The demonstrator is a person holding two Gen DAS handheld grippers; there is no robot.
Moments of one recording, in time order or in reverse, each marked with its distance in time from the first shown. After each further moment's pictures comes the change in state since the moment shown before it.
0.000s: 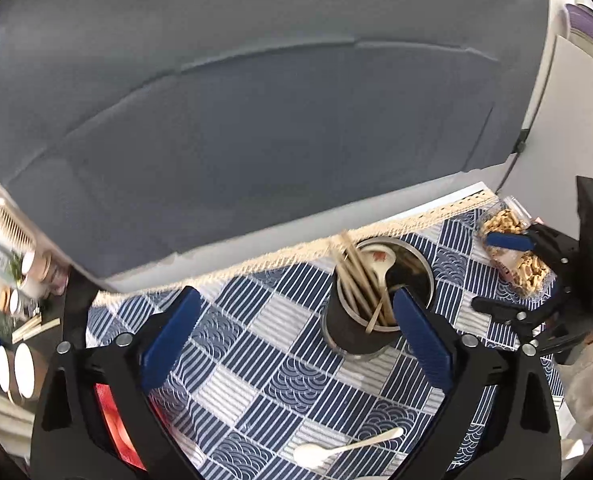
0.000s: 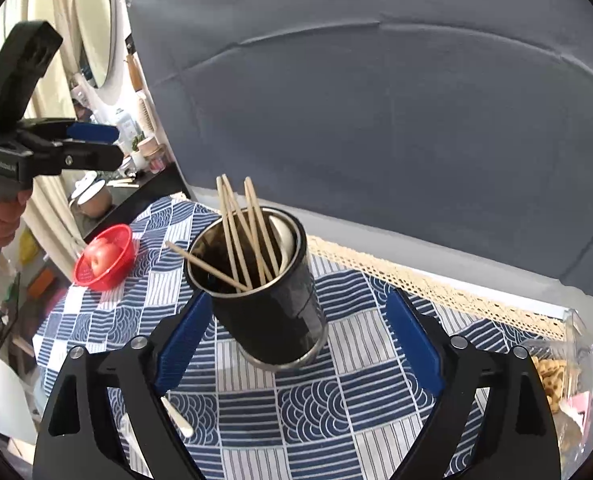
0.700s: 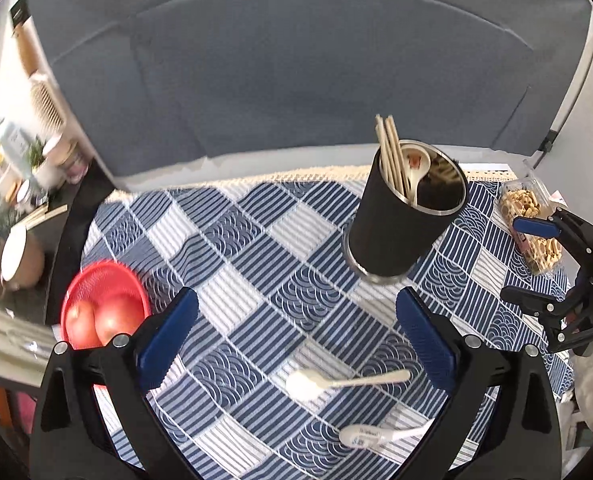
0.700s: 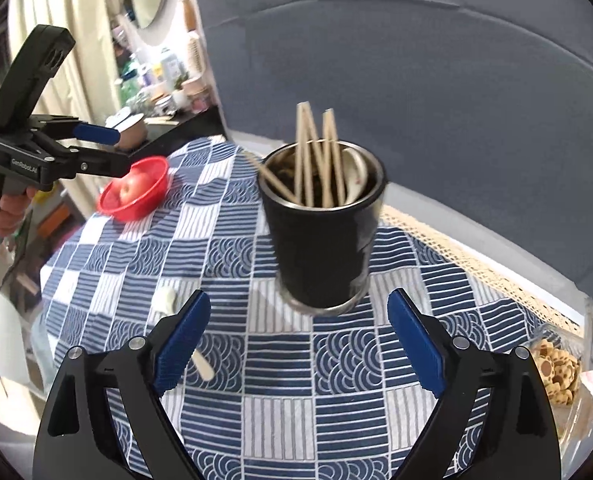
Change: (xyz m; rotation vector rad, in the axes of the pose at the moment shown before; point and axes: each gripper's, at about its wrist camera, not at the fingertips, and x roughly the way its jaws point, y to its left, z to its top) left arm -0.008 0.019 -0.108 -0.190 0.092 0.041; right arm 0.001 0.051 -0.038 -0.173 0.126 0.080
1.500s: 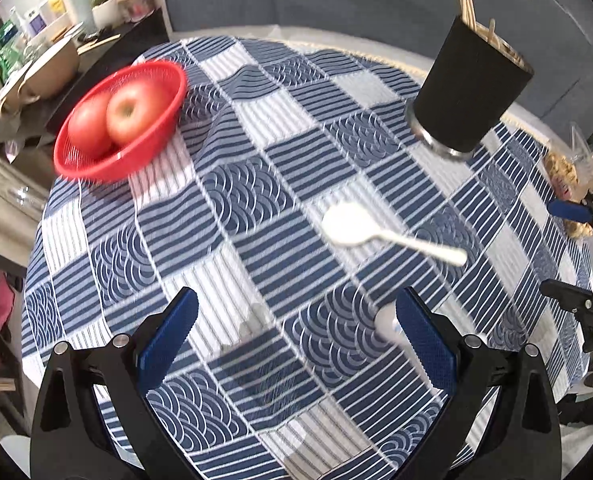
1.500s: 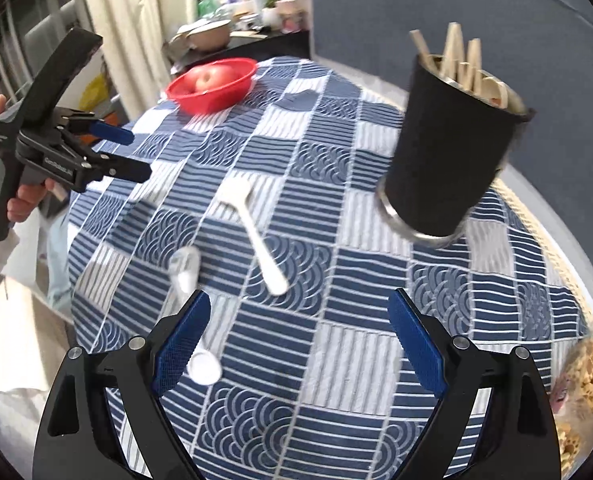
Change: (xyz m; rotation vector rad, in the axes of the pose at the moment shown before) left arm 0.031 0.024 -0.167 -0.247 0.162 0.065; right arm 0.034 0.079 -0.069 -0.240 0.182 0.138
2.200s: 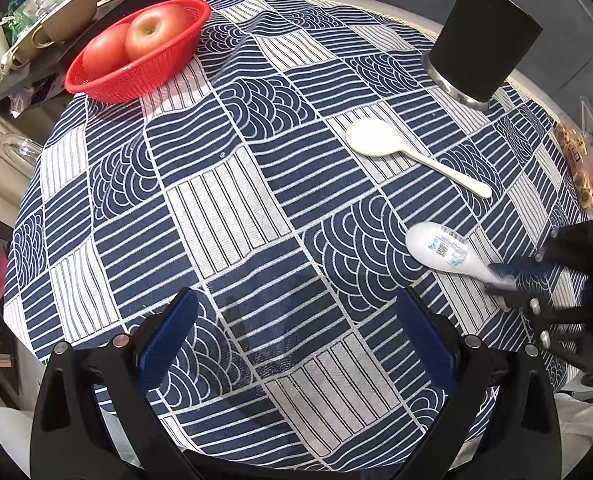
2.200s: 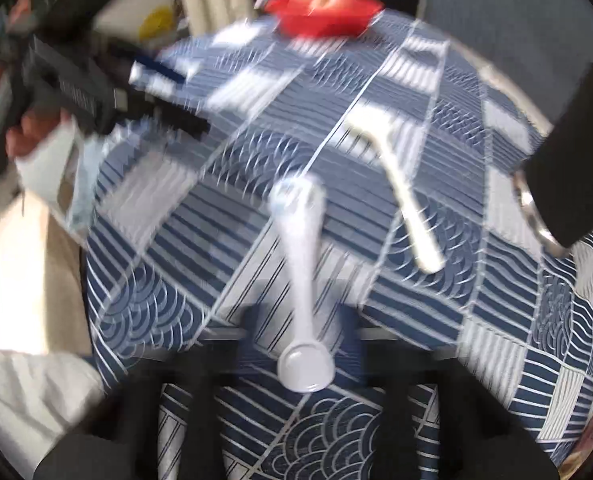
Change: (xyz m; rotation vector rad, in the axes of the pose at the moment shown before) left arm 0.015 0.016 -0.050 -0.031 0.074 0.010; right arm 0.067 0.088 -0.028 -0.238 0.153 0.115
